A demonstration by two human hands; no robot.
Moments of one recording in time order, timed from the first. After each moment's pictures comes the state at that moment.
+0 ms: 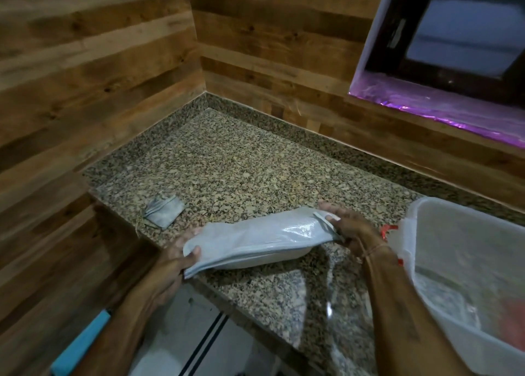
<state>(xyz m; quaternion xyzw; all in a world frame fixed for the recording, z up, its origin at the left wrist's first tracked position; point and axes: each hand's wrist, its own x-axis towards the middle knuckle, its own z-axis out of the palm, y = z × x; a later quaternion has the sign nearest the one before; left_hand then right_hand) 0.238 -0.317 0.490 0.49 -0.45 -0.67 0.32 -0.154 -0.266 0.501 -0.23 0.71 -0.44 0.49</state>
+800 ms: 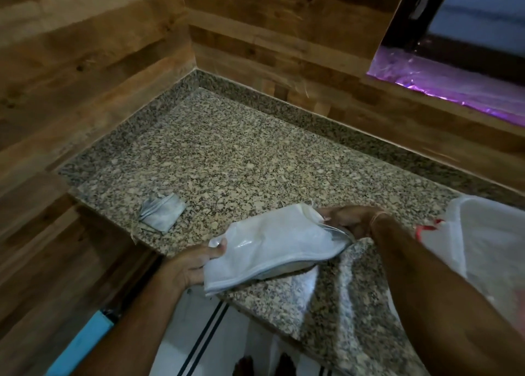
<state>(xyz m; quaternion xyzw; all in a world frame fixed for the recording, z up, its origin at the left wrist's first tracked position) 0.222 -0.392 0.449 0.53 -0.33 -0.77 0.07 -0.165 -0.331 0.463 -0.30 0.66 -0.15 0.67</state>
